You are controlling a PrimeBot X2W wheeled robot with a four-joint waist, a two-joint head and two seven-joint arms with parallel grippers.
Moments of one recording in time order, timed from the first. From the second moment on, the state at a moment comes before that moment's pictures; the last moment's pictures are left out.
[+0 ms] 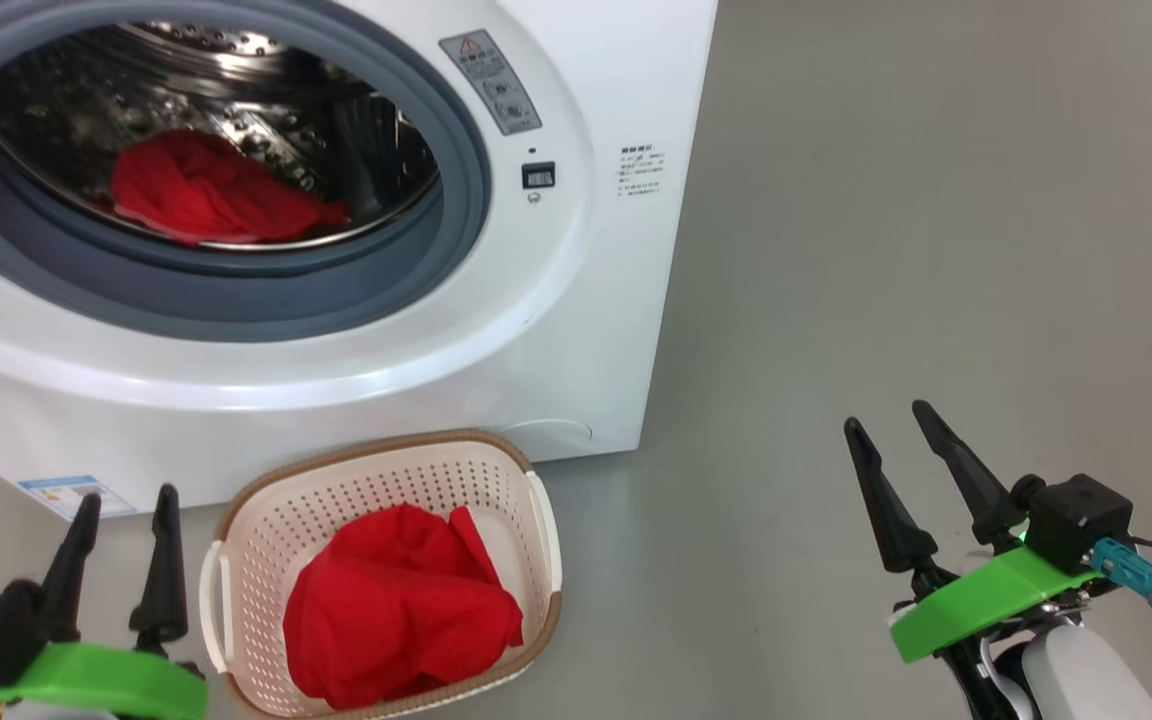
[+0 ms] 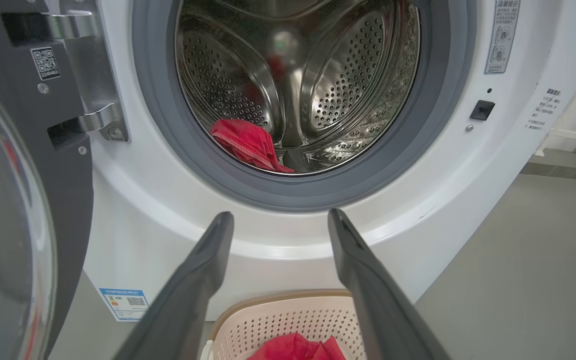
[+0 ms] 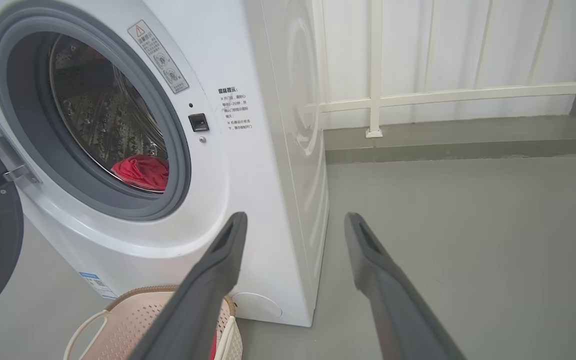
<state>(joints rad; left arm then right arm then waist) -0.17 0.23 -0.05 0.35 -0.42 -0.13 -0.25 -0.22 -0.19 0.15 0.24 0.37 0.13 -0.26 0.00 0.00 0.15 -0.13</state>
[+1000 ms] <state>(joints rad) 0.00 0.19 0.03 0.19 -0.38 -0.13 -0.25 -0.15 -0.19 0.14 0.24 0.37 0.13 -0.26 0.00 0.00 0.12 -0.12</state>
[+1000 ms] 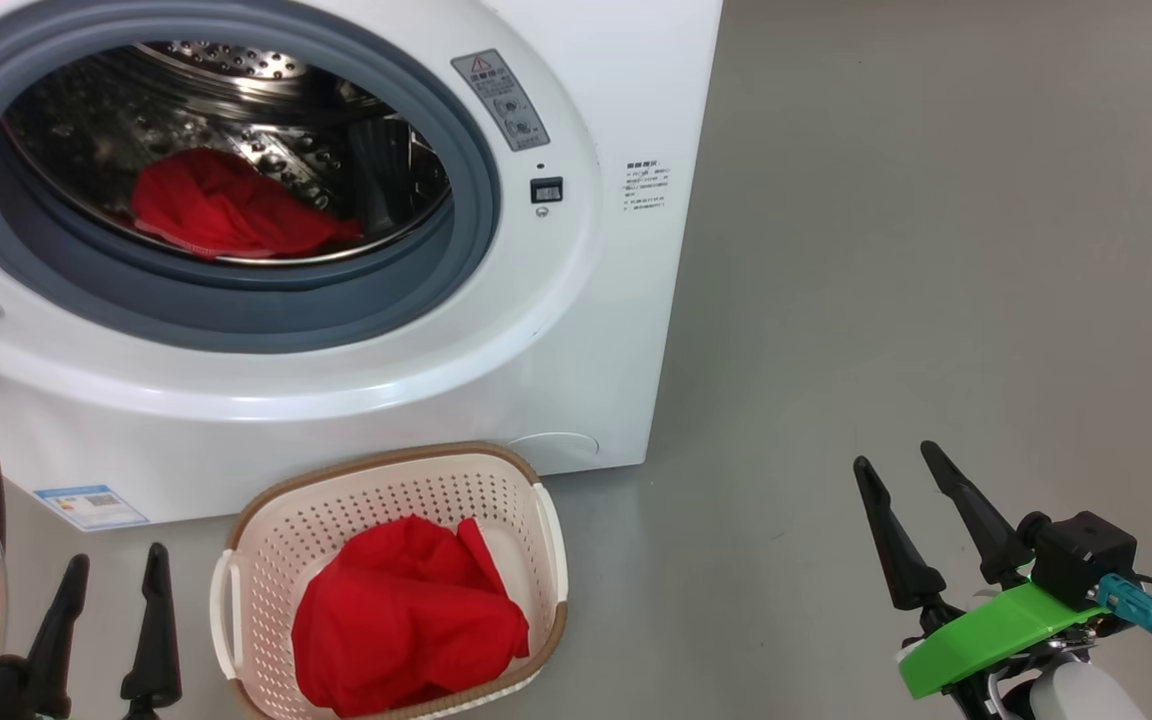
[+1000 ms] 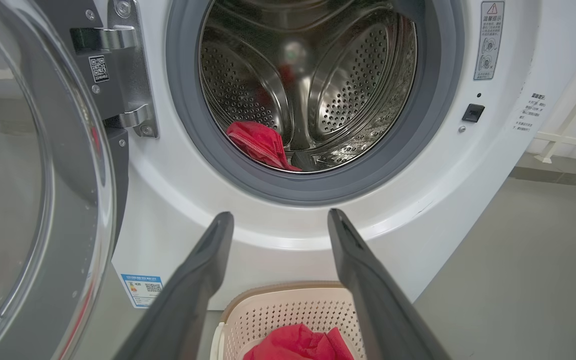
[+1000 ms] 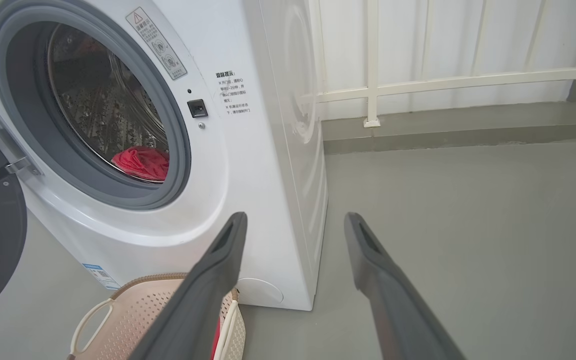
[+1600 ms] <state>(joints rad) -0.15 0.23 -0.04 0.27 -0.40 -0.13 -0.25 -0.20 -0.15 0.14 0.22 0.36 0.13 -0.26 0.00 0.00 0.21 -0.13</state>
